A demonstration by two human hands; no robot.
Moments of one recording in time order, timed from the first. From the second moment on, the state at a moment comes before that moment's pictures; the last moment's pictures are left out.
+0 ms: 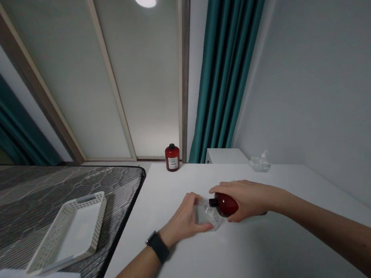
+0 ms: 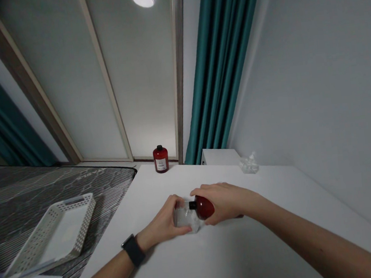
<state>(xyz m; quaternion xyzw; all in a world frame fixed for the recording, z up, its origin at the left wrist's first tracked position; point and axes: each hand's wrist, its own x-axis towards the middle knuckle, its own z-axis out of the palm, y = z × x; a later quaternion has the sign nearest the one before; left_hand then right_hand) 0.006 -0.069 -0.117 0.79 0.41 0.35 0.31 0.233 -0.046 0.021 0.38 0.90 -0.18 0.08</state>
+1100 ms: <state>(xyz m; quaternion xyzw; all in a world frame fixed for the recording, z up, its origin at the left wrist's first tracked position) 0.004 -0.069 -0.116 0.79 0.41 0.35 0.30 0.231 -0.046 0.023 0.37 0.91 -0.19 0.09</state>
